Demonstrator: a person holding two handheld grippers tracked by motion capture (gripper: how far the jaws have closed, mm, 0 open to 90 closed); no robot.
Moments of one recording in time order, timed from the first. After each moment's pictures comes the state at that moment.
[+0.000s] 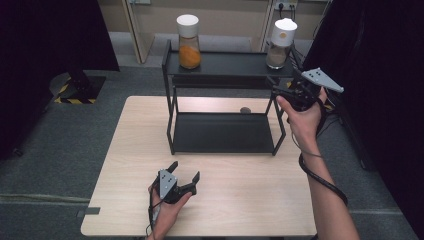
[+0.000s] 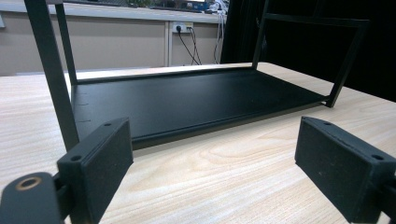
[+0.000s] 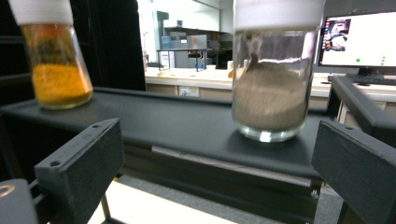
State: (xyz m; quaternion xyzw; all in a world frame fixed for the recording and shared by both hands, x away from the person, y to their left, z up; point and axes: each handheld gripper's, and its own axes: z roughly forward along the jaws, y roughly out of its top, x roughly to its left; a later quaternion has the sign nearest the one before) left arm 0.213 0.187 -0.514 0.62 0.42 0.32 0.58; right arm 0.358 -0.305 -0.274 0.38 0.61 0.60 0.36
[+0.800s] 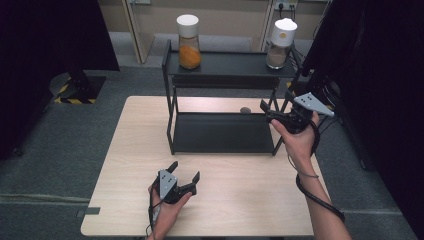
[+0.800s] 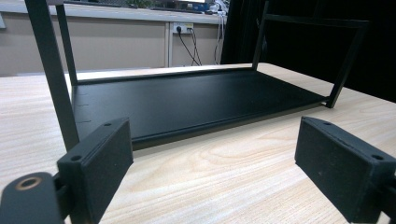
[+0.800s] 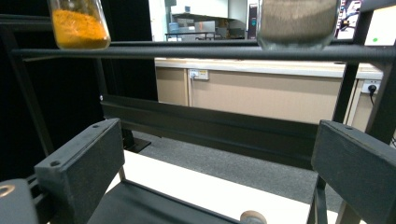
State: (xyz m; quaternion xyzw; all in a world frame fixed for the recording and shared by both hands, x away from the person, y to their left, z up) left arm 0.212 0.187 -0.514 0.62 0.42 0.32 0.58; right arm 0.335 -0.307 -0.320 0.38 0.63 0.59 0.33
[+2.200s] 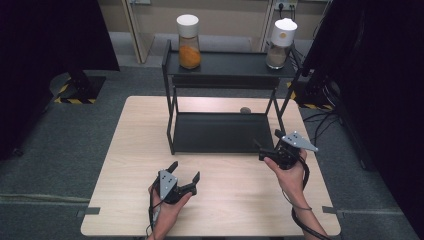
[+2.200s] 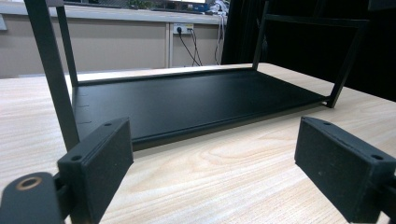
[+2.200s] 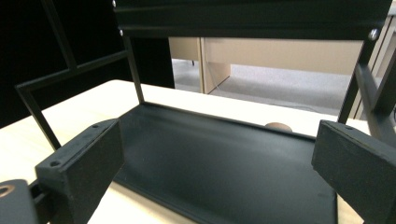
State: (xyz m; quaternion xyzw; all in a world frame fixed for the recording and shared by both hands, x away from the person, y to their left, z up) left arm 0.211 0.186 -0.514 0.62 0.42 0.32 0.58; right arm 0.300 -0.312 -0.402 0.41 0.67 0.56 0.28
